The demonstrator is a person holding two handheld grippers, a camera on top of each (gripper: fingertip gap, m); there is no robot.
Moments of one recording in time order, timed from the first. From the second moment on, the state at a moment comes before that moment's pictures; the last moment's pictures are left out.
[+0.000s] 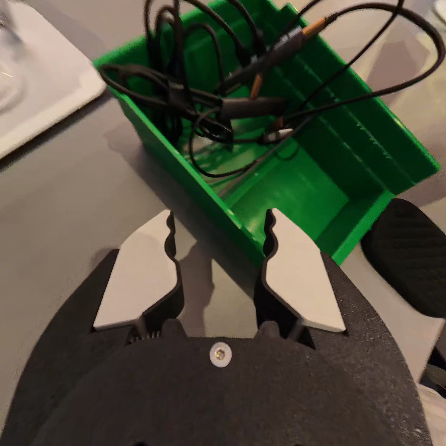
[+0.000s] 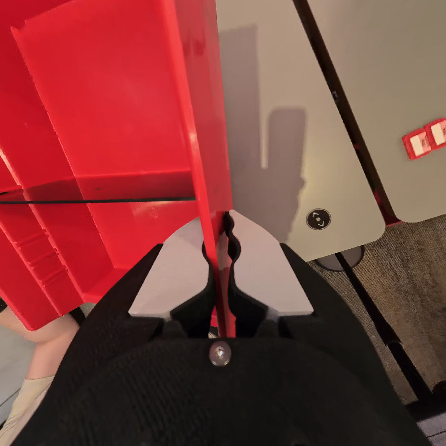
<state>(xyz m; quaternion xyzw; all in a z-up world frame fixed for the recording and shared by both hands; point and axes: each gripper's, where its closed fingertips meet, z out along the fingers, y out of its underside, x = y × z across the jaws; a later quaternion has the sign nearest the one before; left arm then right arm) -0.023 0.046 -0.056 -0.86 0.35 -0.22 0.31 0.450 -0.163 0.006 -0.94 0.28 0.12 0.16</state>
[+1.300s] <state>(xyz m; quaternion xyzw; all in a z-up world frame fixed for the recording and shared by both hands) -0.397 0.018 -0.073 -0.95 0.12 -0.18 0.24 0.366 -0.023 -0.127 -0.97 0.15 0.14 0.08</state>
